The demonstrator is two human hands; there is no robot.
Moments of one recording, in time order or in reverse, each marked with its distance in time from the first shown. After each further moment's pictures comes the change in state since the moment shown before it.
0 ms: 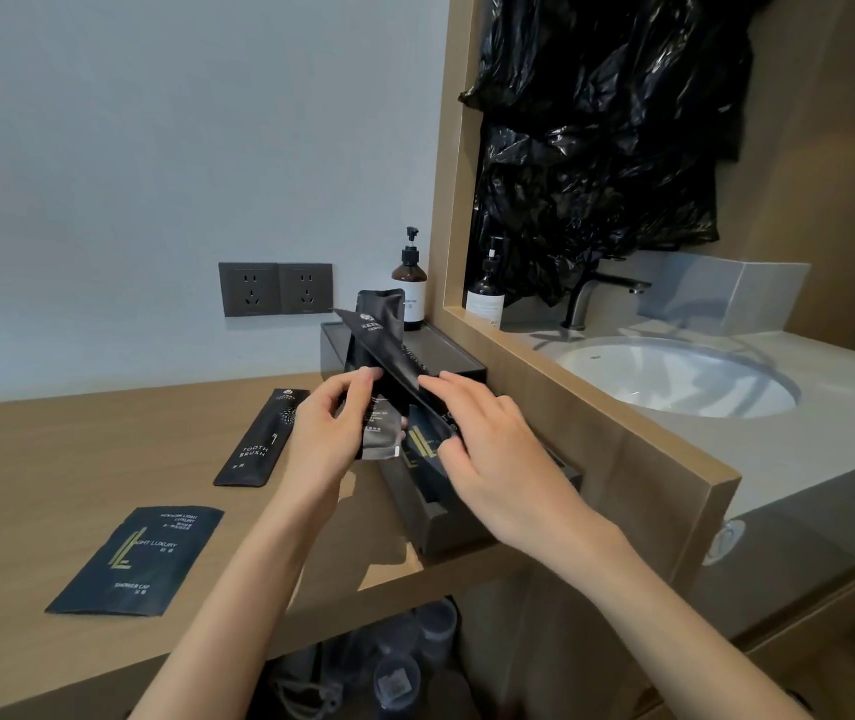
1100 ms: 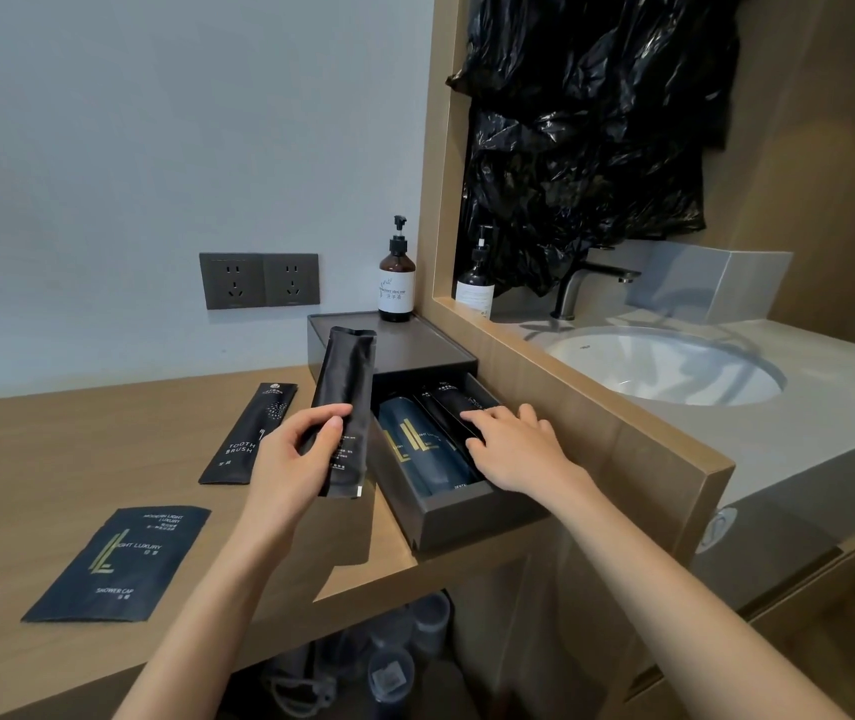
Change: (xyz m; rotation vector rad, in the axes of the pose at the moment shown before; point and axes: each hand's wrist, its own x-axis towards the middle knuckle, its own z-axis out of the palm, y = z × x) left_hand -0.013 -0.029 -0.029 0.206 0.035 0.010; right_hand 0.039 0.083 0.035 -0.368 -0.318 0.389
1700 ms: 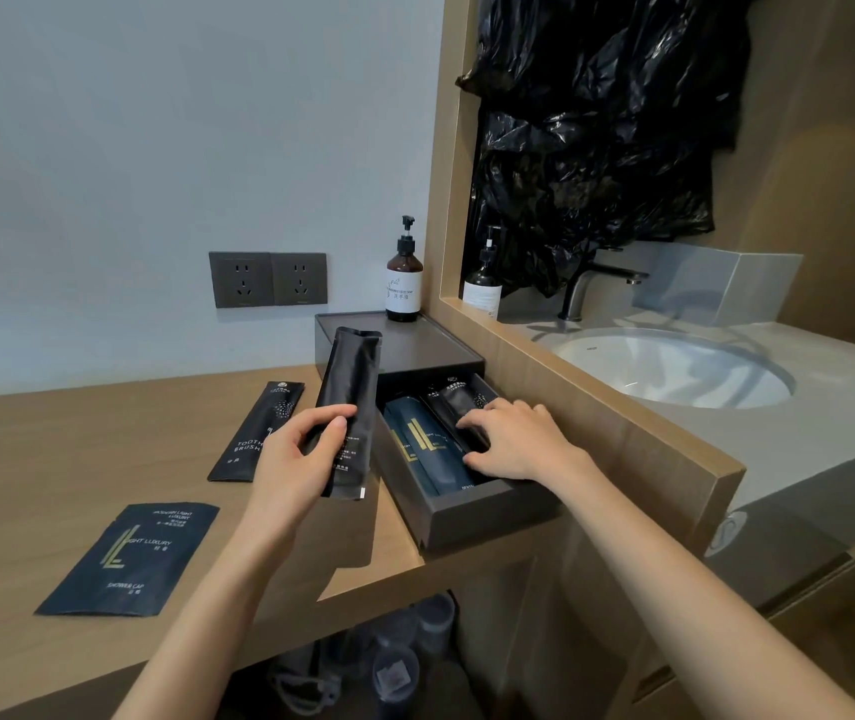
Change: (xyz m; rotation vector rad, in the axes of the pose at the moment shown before) left_hand -0.002 0.002 -0.005 0.015 0.003 -0.025; right_hand 0.017 0.002 -0.007 -0.169 0.003 -0.141
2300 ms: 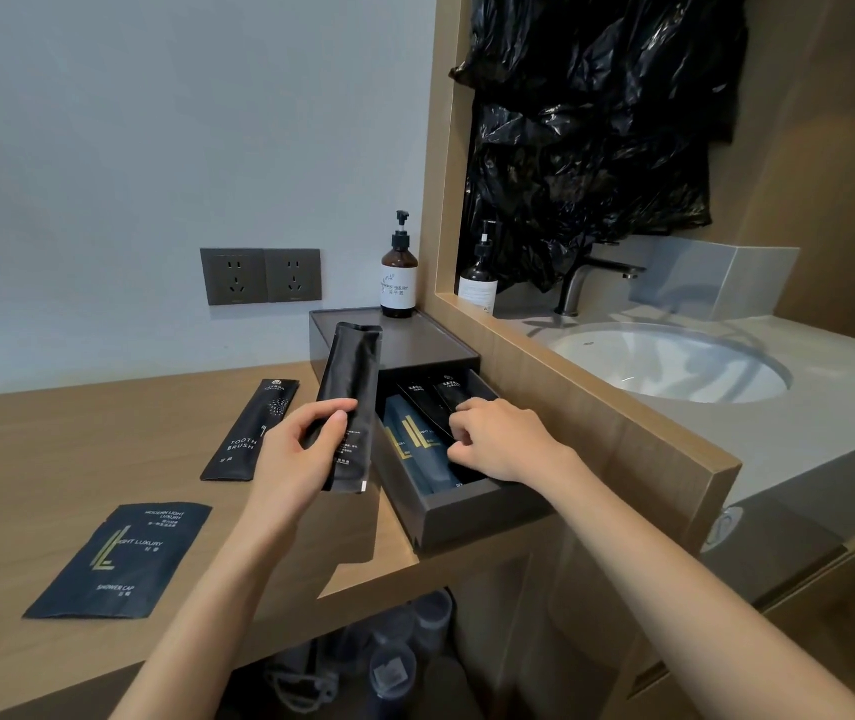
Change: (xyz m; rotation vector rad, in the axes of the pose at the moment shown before) left_hand 0.002 0.002 0.007 -0.017 -0.008 0.000; right_hand 0.003 -0.008 0.002 0.087 0.048 -0.107
